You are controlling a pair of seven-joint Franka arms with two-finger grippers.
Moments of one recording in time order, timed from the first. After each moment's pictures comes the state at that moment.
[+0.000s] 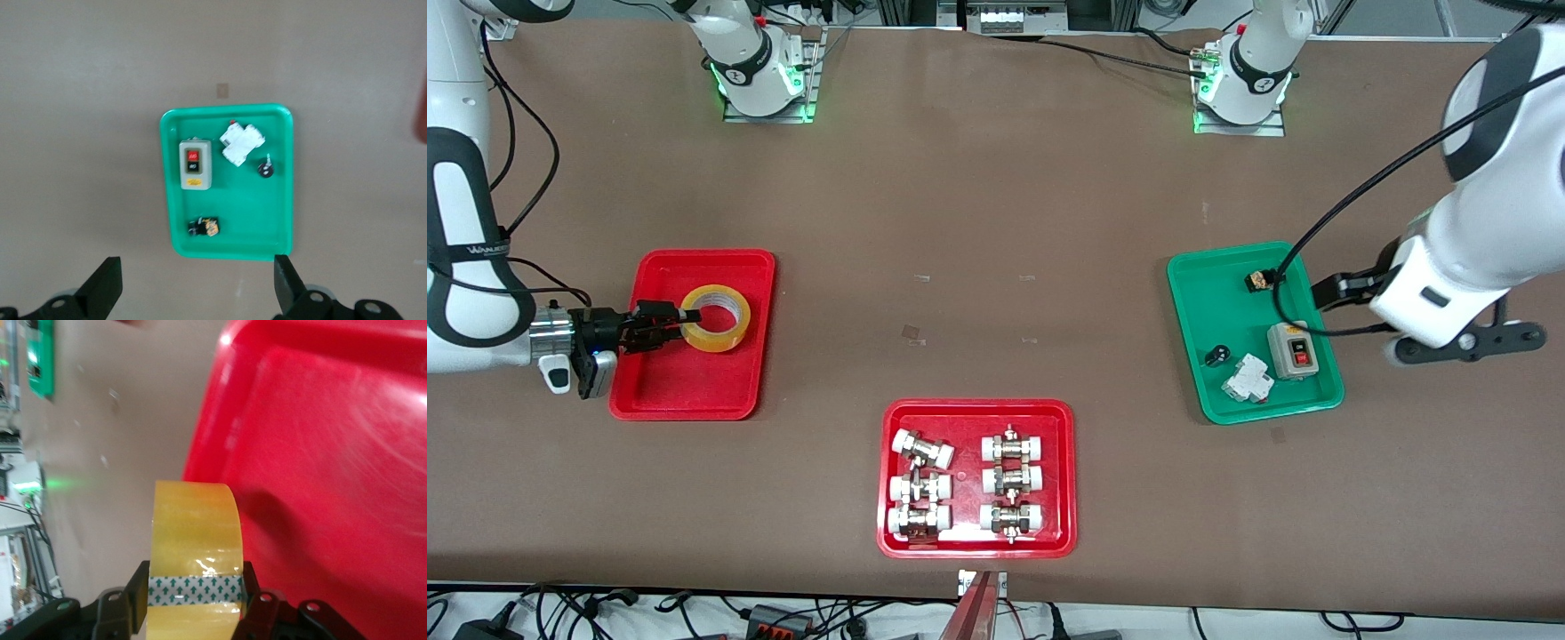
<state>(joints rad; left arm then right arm) 0.05 0.40 -0.31 -1.16 0.24 1.36 -0.34 -0.39 0.73 0.13 -1.57 0.48 1.70 -0.94</state>
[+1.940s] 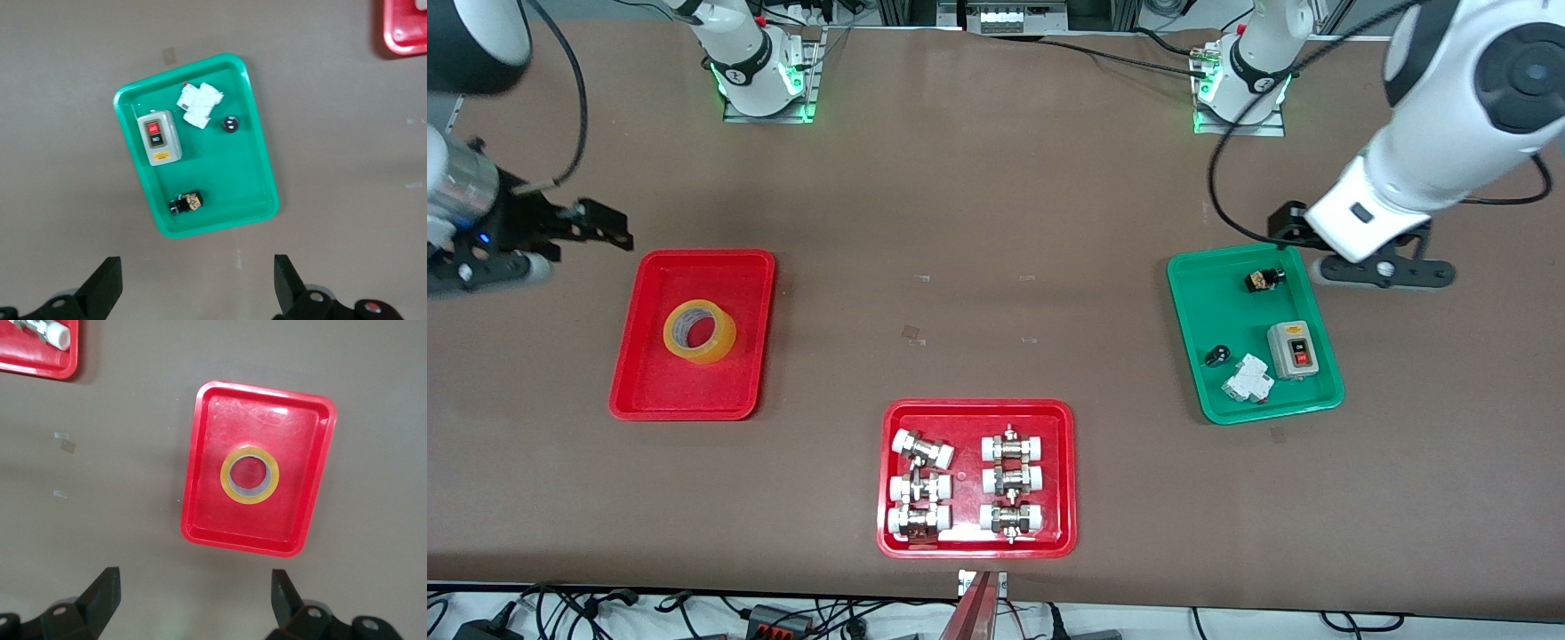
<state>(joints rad) 0.13 0.15 -0.42 -1.55 0.13 1.53 -0.19 -0.10 0.10 0.16 -1.54 0.01 1.56 -0.10</state>
